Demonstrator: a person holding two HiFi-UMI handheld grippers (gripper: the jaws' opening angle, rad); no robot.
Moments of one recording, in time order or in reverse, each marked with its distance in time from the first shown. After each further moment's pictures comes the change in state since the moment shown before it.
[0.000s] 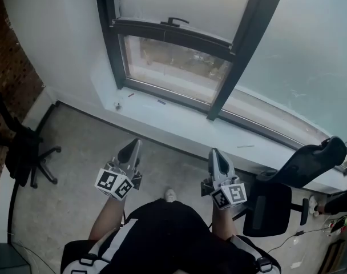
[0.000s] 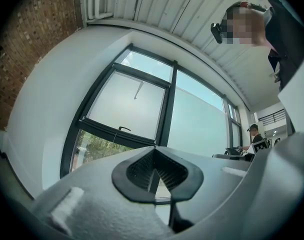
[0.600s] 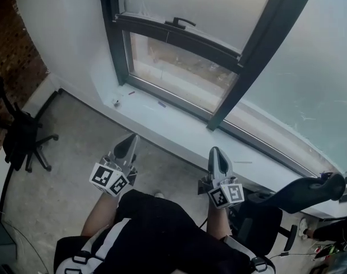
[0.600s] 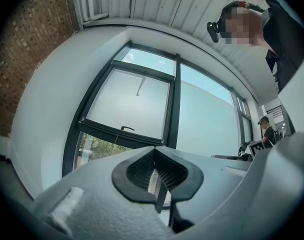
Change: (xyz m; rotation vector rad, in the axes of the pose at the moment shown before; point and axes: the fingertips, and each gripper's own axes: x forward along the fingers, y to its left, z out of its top) left arm 0.087 0.008 -0.010 0.052 0.004 0.078; right arm 0.068 -0.105 -0.005 0.051 0.059 0.034
